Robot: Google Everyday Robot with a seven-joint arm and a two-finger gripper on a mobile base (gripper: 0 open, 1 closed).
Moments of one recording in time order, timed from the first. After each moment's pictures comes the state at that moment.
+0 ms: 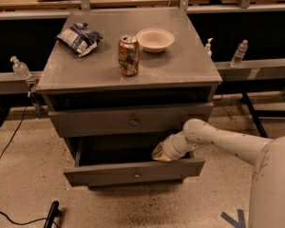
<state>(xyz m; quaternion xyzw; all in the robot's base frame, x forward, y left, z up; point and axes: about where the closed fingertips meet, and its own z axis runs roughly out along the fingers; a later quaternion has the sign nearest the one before) 0.614 -0.078 0.434 -0.68 0.66 0.15 0.27</state>
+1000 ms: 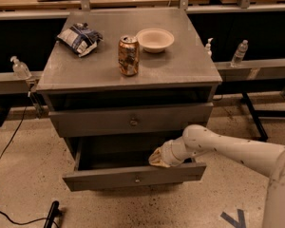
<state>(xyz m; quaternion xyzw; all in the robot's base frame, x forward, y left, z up) 0.579 -0.061 0.443 -0.70 0.64 0.16 0.28</state>
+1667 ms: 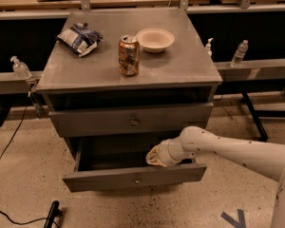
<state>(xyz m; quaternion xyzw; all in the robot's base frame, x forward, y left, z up) 0.578 -0.050 0.466 -0.72 0.61 0.11 0.31</state>
